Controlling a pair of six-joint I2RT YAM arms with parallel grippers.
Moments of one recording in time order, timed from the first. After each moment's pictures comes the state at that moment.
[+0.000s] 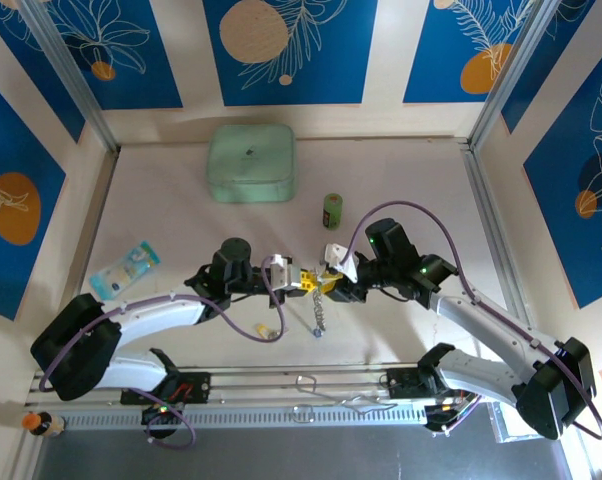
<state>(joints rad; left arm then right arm) -0.80 1.31 0.55 0.51 0.73 0.37 0.63 1.03 0.77 -0.52 -0.58 -0.51</state>
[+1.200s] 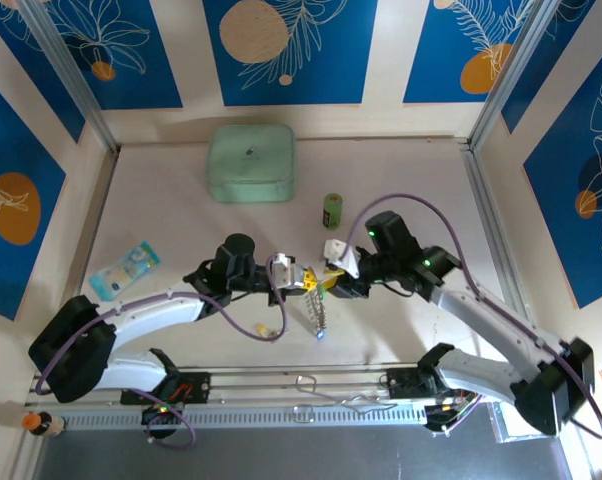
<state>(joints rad) -0.80 1.30 0.60 0.36 0.69 0.44 0.62 1.01 0.83 -0.62 -0.55 -0.53</state>
